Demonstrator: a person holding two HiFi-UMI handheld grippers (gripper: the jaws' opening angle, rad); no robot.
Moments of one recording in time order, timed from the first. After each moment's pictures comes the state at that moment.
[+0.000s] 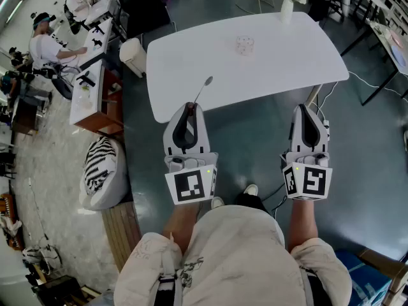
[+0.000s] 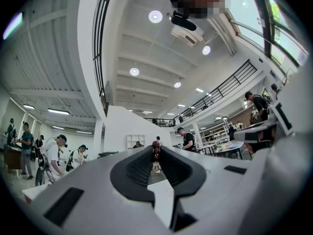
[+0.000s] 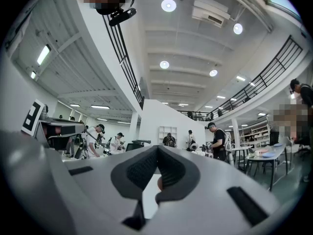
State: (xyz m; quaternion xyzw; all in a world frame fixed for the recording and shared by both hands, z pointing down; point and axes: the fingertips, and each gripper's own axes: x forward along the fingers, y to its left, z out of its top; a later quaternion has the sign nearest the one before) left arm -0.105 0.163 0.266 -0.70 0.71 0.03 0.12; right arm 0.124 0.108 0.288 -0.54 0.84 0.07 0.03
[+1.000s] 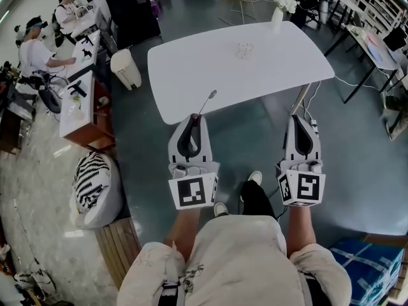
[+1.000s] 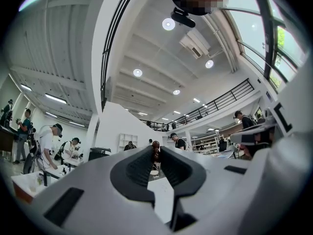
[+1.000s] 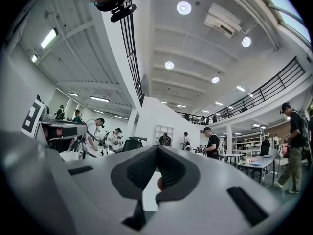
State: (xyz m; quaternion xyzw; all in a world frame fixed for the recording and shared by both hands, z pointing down) left arm -0.209 0.264 0.275 -0.73 0.67 0.08 0.08; right arm 0.012 0.232 0.277 -0.57 0.82 0.10 0.00
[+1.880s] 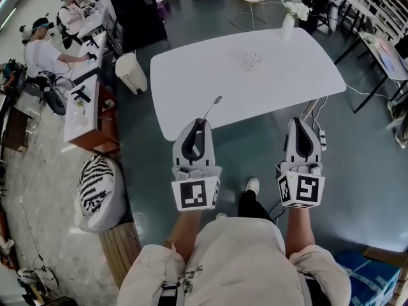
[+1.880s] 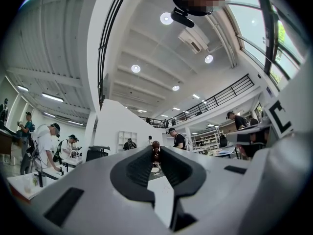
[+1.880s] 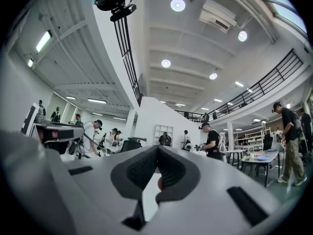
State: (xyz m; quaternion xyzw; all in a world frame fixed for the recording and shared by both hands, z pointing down) left arm -0.203 0.164 0.289 -0.74 0.67 0.06 0.08; right arm 0.012 0.122 0.292 -0.57 0.82 0.08 0.01
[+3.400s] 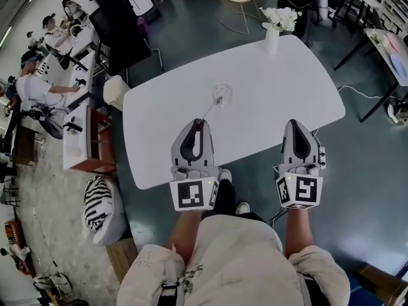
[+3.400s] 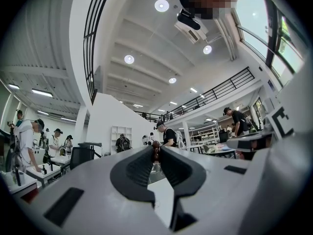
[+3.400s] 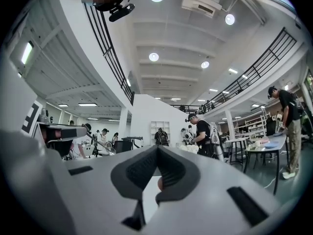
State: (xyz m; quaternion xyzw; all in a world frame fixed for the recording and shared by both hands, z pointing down) left arm -0.040 -0.134 0.294 -0.75 0.66 0.02 0.07; right arm 0.172 -0.170 0.324 -0.56 0.83 0.02 0.03
